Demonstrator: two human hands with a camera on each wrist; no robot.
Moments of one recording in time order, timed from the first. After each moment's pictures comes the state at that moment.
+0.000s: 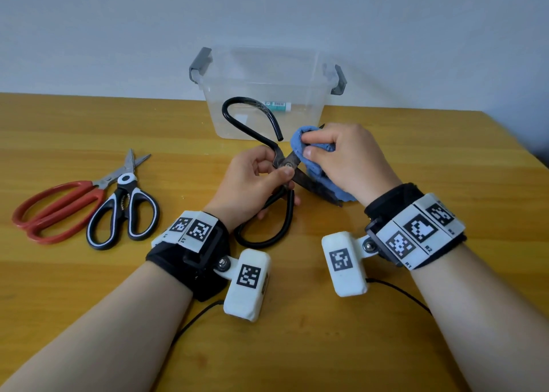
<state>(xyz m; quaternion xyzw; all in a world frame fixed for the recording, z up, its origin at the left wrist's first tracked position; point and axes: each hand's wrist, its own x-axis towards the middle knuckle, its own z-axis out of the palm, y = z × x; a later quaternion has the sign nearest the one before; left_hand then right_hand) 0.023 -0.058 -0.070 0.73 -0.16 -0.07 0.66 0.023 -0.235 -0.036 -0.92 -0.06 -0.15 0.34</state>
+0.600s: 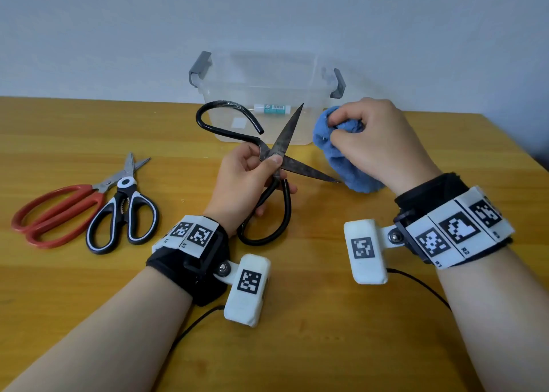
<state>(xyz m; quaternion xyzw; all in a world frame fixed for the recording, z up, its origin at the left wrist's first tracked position) 0.023 -0.061 -0.067 0.67 -0.09 -0.03 0.73 0.008 -0.253 0.002 -0.92 -0.03 -0.16 0.37</state>
